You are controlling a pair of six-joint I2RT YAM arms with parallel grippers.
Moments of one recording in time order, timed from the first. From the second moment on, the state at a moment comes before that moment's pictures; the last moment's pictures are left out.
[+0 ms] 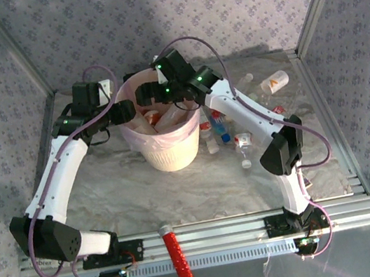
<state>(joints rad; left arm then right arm) -0.29 1.37 1.42 -0.78 0.12 -0.31 0.73 1.99 2.15 -0.82 -0.15 0.55</state>
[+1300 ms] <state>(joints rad) -0.29 1.37 1.42 -0.78 0.11 -0.31 0.29 1.59 1.41 -0.96 0.03 0.48</state>
